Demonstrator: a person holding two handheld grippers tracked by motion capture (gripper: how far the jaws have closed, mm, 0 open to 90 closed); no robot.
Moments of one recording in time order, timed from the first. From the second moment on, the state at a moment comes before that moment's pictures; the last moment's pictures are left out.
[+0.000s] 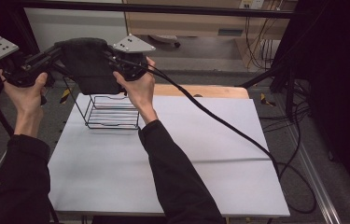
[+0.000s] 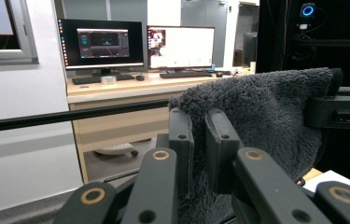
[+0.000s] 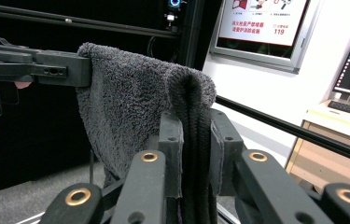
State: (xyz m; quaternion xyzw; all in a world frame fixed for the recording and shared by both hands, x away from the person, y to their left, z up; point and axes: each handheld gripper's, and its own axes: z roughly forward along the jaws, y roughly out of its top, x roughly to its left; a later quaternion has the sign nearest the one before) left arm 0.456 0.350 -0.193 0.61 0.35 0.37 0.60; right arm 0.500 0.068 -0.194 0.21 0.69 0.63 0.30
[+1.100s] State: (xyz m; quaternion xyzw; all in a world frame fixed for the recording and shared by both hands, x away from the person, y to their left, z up) left arm 0.434 0.357 -0.214 0.63 0.36 0.35 0.59; right arm 0.478 0.073 -0.203 0.19 0.72 0.61 0.29
